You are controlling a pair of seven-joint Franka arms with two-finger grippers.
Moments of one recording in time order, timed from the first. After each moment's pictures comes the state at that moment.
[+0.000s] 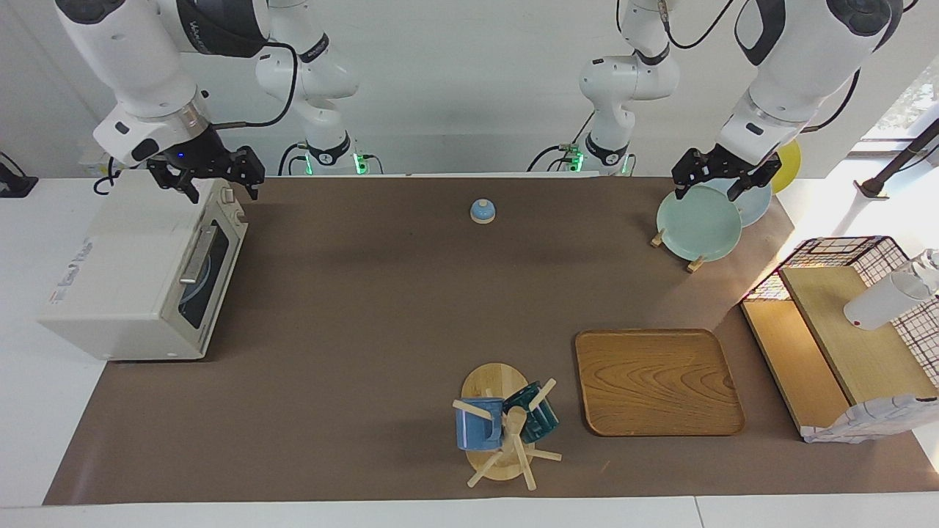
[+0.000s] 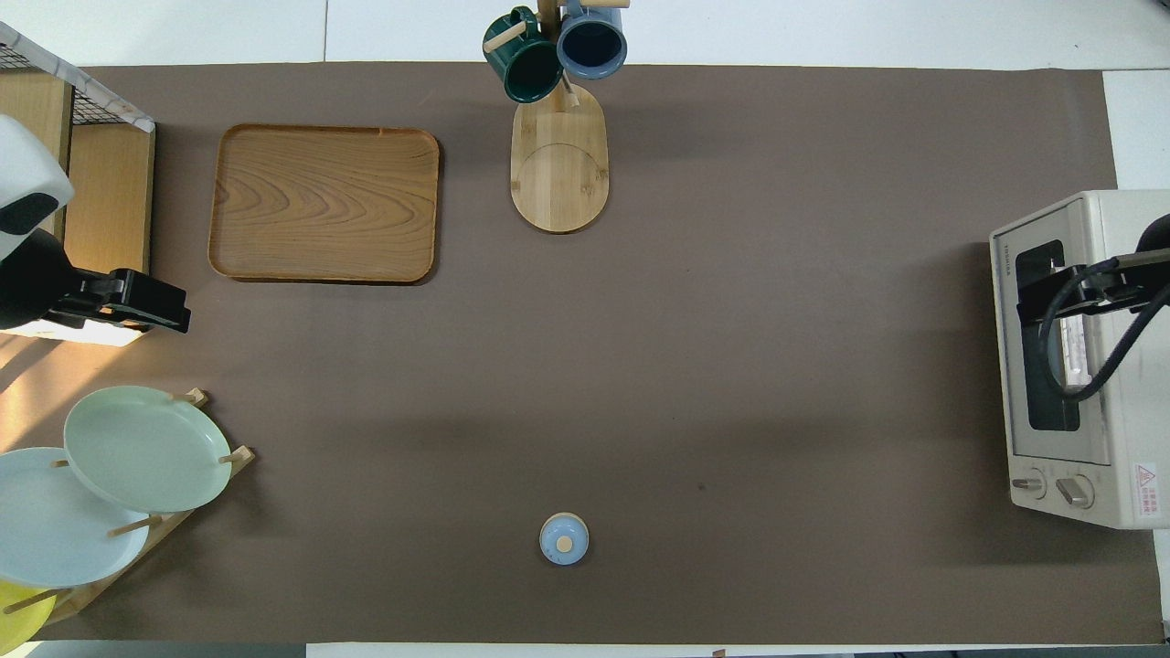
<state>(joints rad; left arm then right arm) -0.05 -0.03 -0.07 -1.63 -0.02 1.50 0.00 -0.04 -0.01 0.03 -1.61 -0.05 1.48 -0.10</state>
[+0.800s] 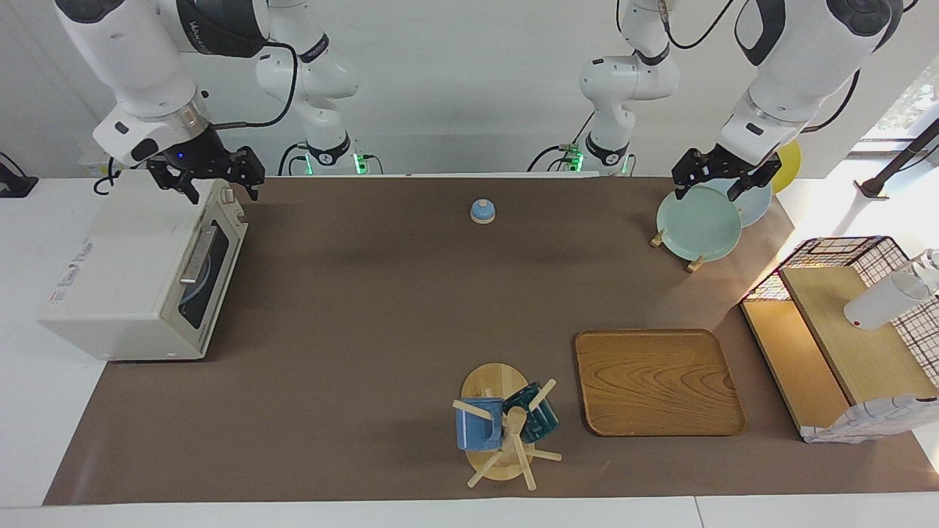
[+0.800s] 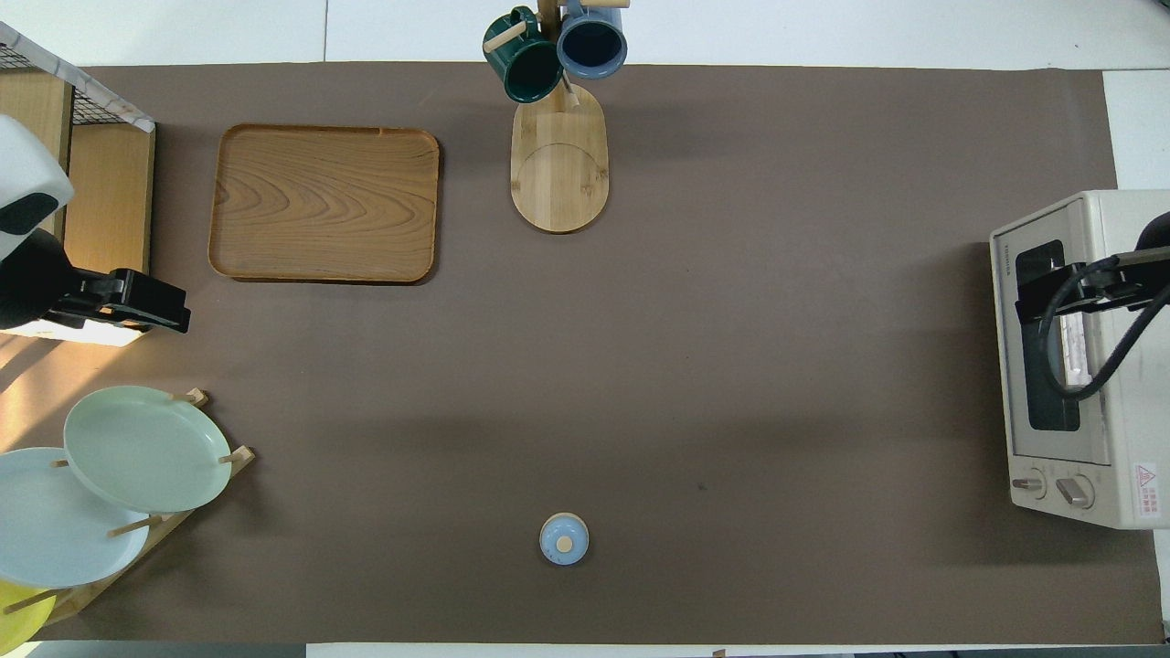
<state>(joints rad) -0.05 -0.03 -0.07 -1.63 -0.02 1.50 0.00 -0.04 -0.01 0.03 -1.61 -0.05 1.49 -0.10</state>
